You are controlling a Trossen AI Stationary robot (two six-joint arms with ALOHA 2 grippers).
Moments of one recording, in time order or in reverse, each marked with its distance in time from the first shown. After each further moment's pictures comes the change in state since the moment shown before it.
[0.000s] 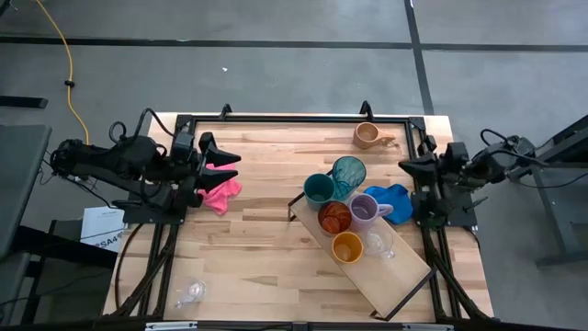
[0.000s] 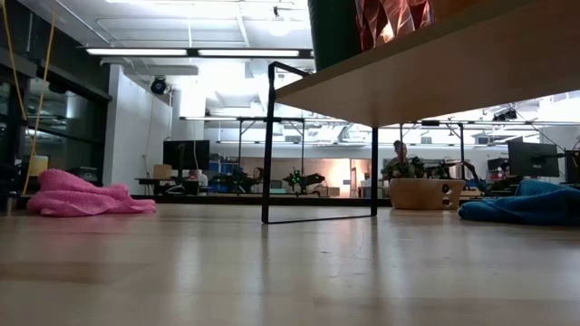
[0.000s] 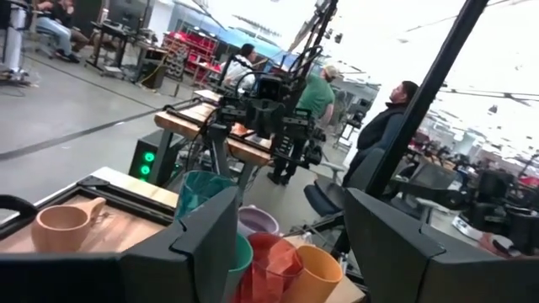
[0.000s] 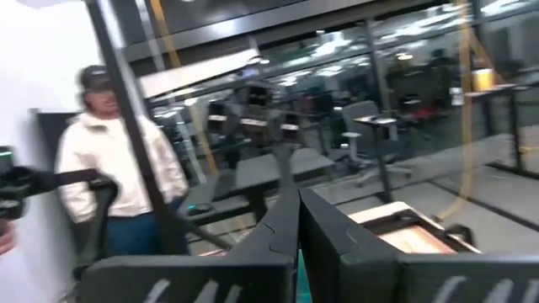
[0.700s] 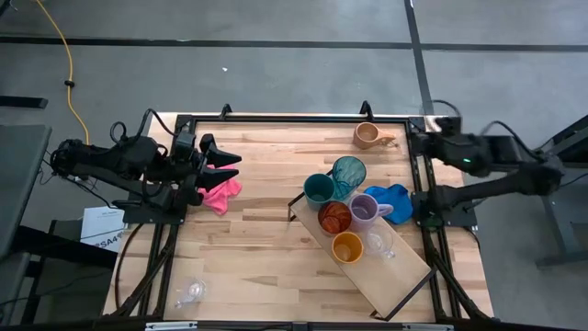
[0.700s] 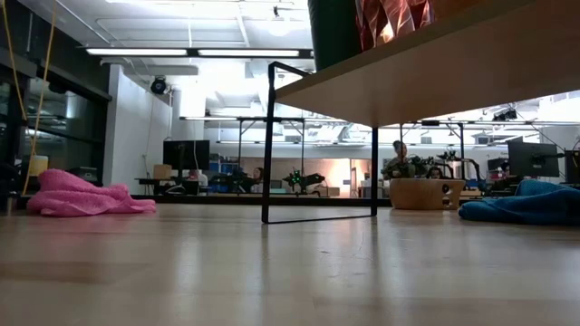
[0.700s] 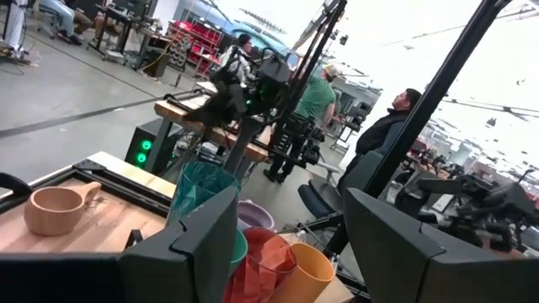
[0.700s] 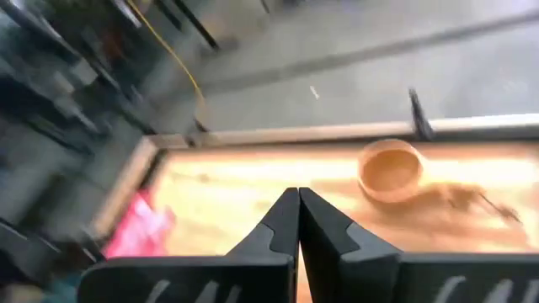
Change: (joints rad) left arm 0.000 0.000 0.000 -0.016 -0.005 -0.077; right arm -0.502 0.241 0.366 -1.038 0.161 1.004
